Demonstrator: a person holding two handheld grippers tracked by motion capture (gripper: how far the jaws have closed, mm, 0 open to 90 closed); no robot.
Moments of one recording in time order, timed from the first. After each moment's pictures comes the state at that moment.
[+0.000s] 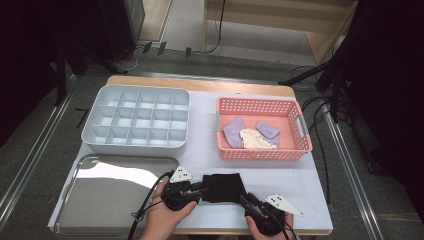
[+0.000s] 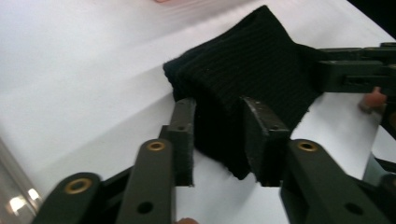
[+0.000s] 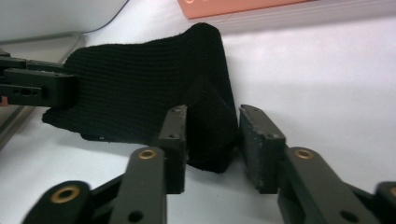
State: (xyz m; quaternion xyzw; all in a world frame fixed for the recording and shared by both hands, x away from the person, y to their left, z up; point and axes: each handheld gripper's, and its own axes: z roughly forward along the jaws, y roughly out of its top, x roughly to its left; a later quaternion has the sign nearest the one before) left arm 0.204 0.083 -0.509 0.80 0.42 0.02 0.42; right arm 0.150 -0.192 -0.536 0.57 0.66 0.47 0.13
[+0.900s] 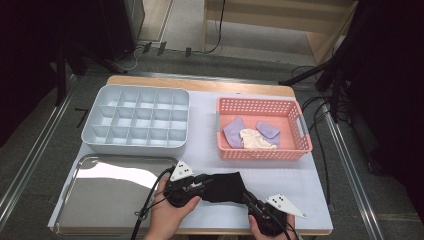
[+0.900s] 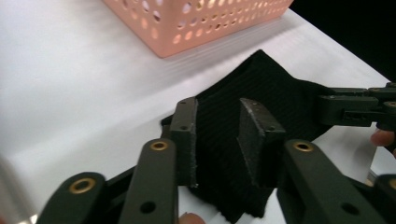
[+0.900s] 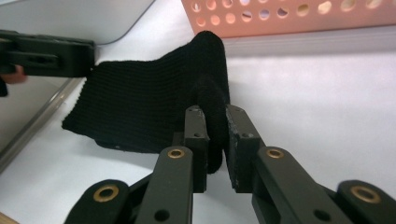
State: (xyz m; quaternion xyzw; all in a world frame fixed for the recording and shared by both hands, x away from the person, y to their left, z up) left arm 0.206 0.070 -0.489 0.78 0.42 0.06 0.46; right arm 0.146 -0.191 -0.520 0.55 0.66 0.48 0.15
